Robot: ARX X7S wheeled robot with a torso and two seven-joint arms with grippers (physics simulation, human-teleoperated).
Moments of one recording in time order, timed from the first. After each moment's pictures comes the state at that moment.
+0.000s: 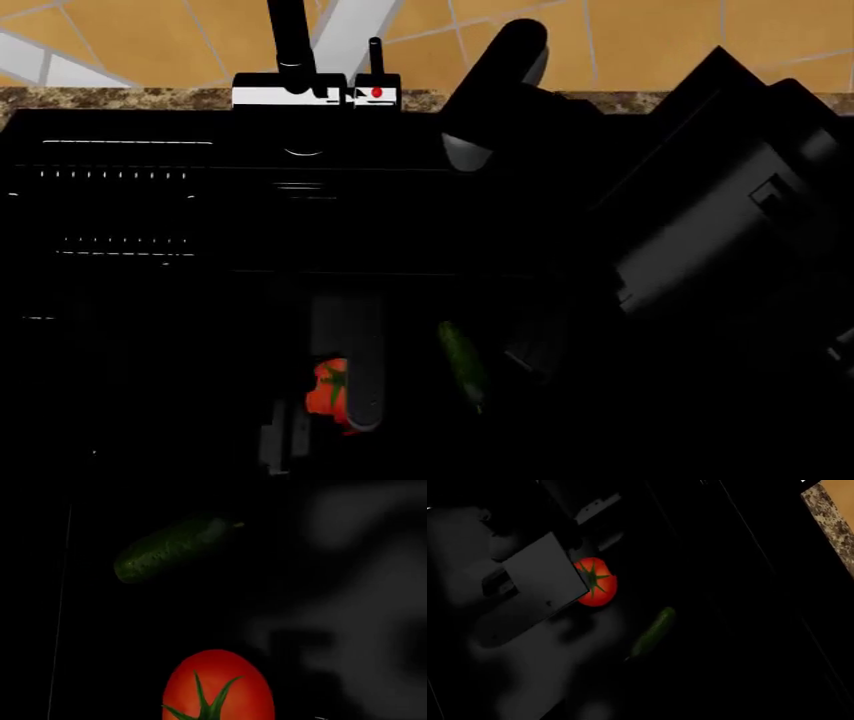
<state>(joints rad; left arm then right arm) -1.32 0.00 1.48 -1.19 -0.28 -0.16 0.84 1.57 0.47 -1.07 0.19 0.27 1.24 -1.07</state>
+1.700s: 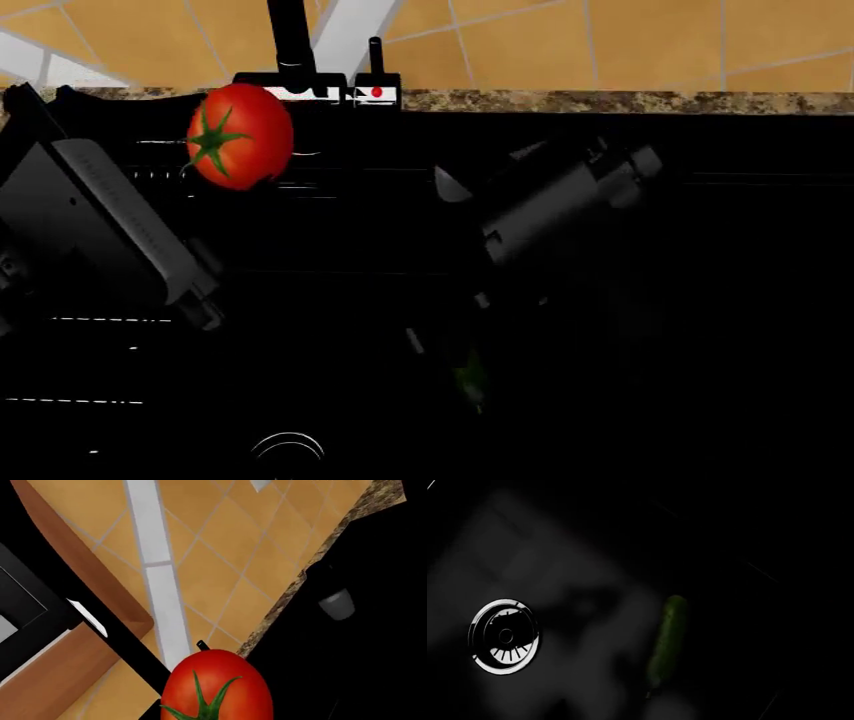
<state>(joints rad) -1.15 -0.71 1.04 -0.08 -0.51 -0.09 0.07 1.59 0.01 -1.21 1.27 0.62 1.02 -0.75</state>
